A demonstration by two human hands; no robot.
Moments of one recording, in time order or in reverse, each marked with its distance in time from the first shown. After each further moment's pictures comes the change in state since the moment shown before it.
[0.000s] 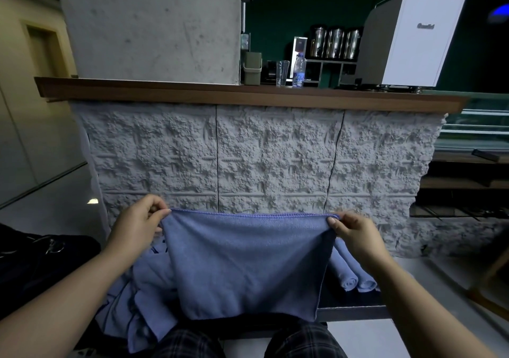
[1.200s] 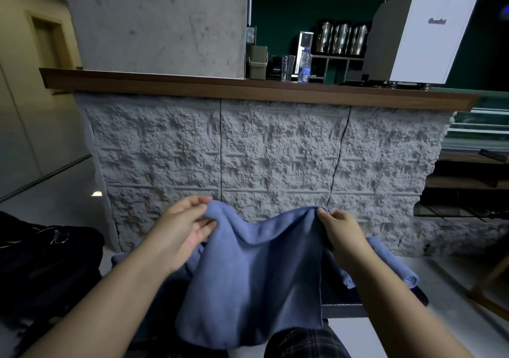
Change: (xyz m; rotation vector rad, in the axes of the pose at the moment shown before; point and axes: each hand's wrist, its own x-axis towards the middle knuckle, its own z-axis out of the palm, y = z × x) left_hand -0.049 0.093 0.032 -0.983 -0.147 -0.499; right_hand -0.006 -0.027 0.046 0.139 0.091 0.301
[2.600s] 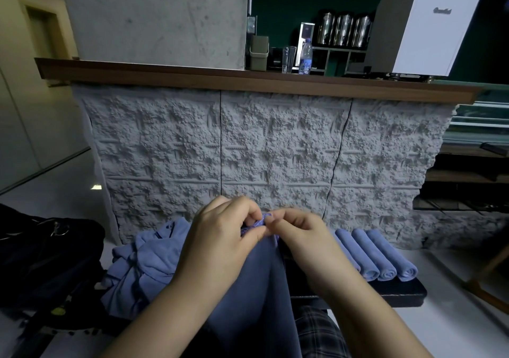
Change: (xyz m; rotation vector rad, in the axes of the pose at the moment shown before) left_hand -0.047 -0.020 0.027 1.077 -0.057 1.034; right_hand -0.097 -0.041 0.033 0.180 -0.503 -0.241
